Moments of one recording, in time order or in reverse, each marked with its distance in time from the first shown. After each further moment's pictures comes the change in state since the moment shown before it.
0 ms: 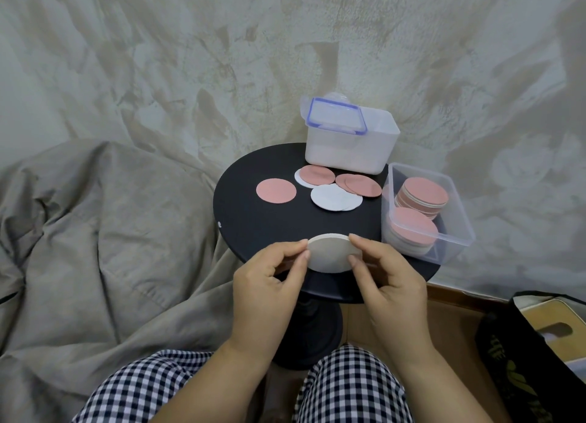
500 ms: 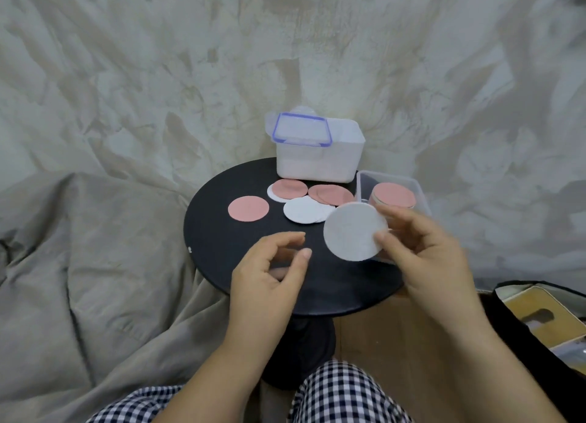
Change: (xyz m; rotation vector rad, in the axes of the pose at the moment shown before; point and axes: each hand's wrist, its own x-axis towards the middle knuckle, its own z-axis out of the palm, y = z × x) left_hand 0.016 0.023 0.025 -0.137 -0.141 -0.137; right_hand 0.047 -0.005 -0.062 0.170 -0.024 0.287
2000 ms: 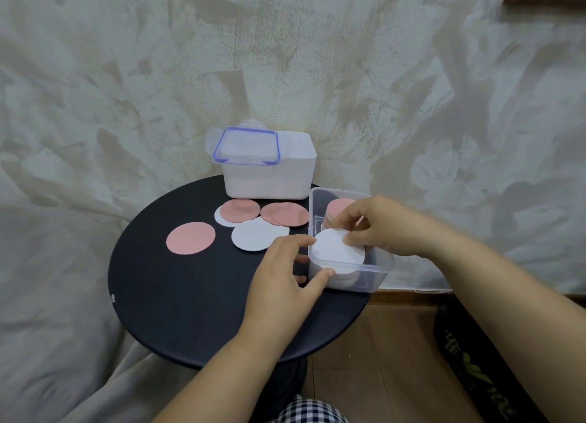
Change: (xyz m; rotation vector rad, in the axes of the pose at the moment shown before) left_hand 0.038 -0.014 0.074 0.210 -0.315 0.104; right_hand 0.104 0.005 -0.049 -0.803 -0.551 0.183
